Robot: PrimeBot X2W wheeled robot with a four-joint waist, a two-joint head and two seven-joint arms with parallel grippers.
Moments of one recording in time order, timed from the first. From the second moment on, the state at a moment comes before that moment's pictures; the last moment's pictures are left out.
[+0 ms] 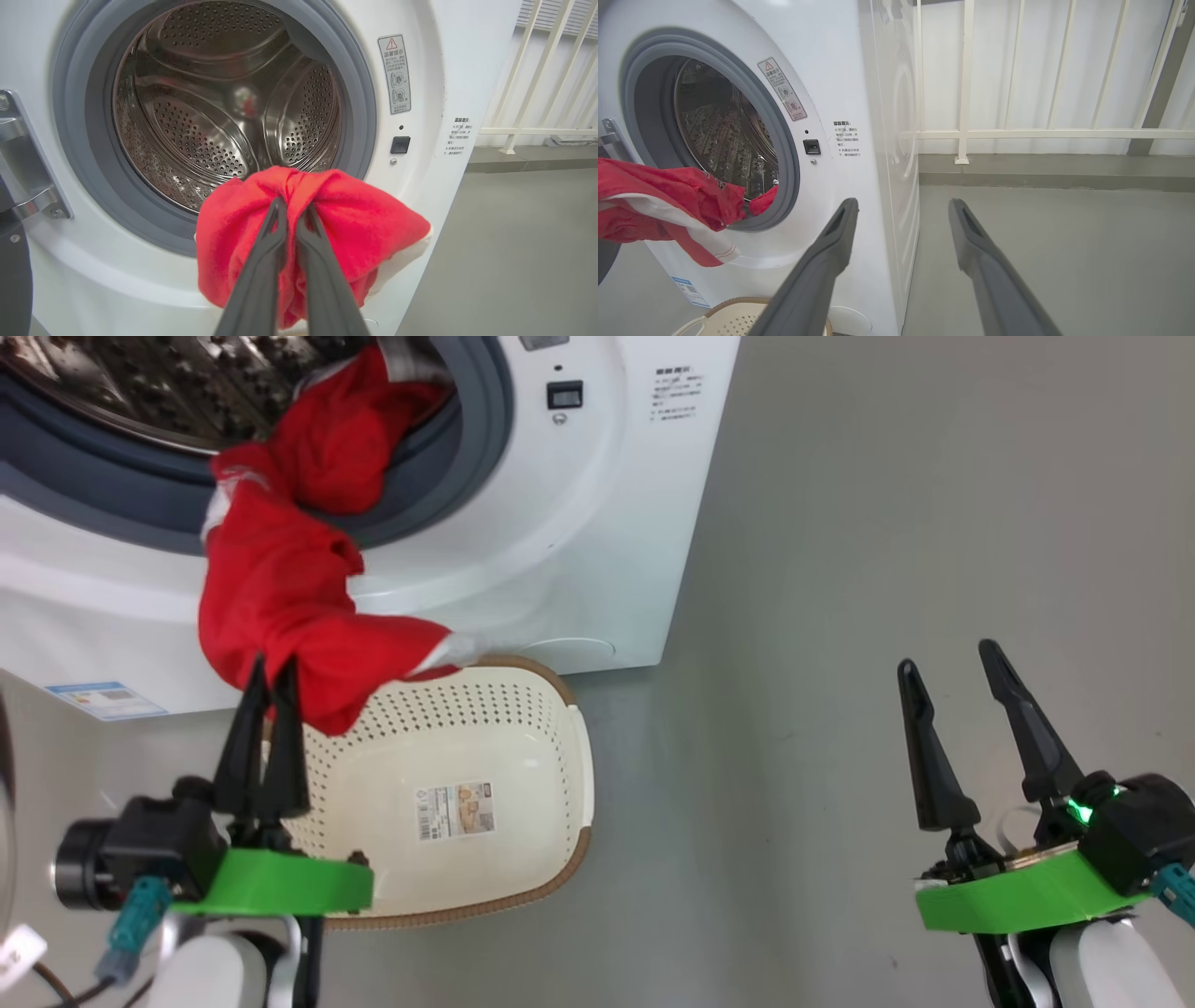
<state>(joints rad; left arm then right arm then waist) -0.29 0.13 -0.10 0.11 -0.22 0.09 -0.25 -0.10 -0.05 0.01 -0.01 0.24 0.12 -0.26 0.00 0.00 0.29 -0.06</state>
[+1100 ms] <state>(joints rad) -0.48 0.04 -0.07 0.70 -0.24 0.01 -0.25 -0.13 -0.05 0.02 -0.01 0.25 0.12 -0.26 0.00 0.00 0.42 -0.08</state>
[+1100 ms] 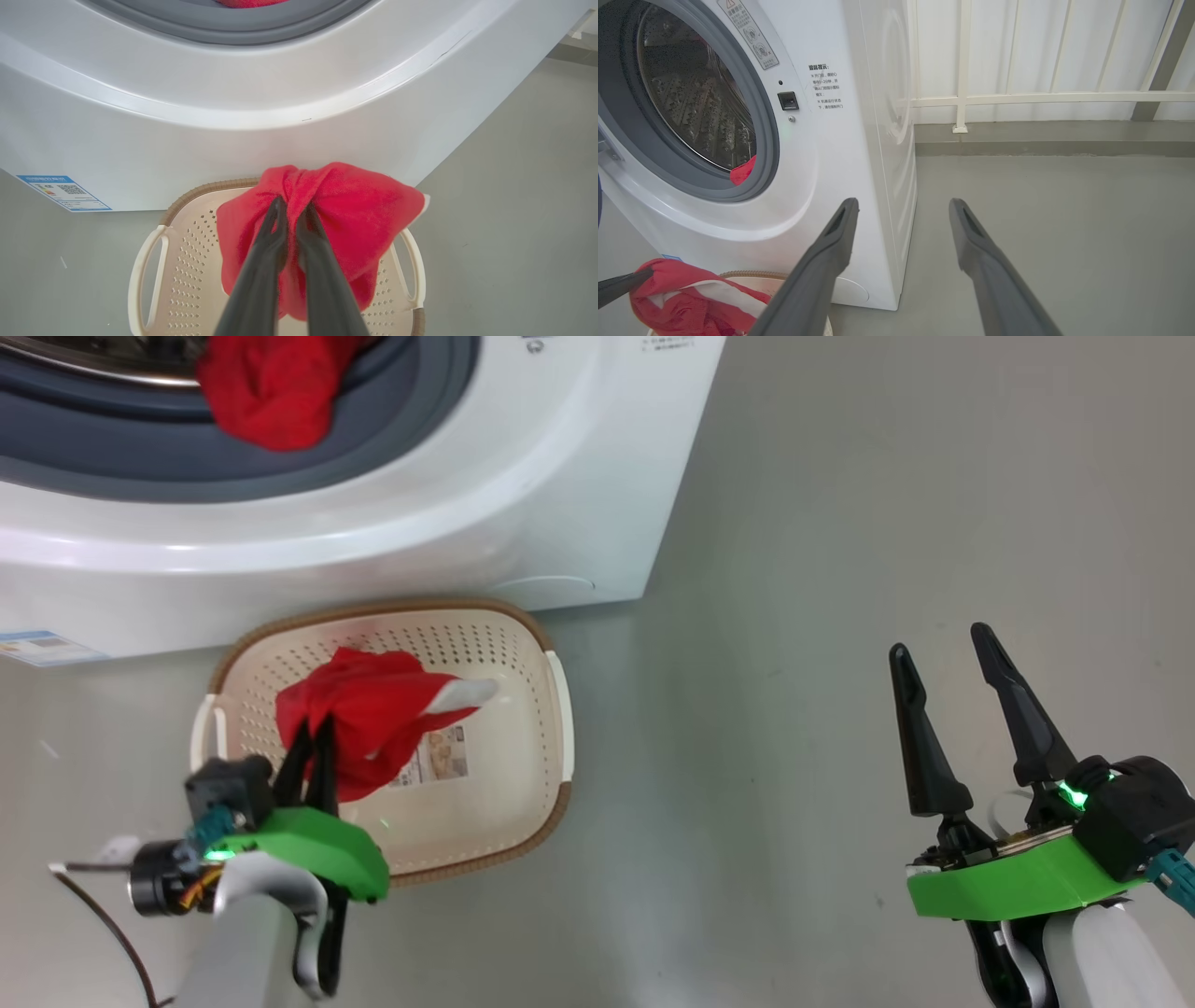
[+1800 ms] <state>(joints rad) -0.83 0.05 -0.03 1.24 -0.30 -0.04 -0.23 -0.19 -0.05 0.03 -0.04 0.28 0.12 -0.26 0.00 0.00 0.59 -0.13</state>
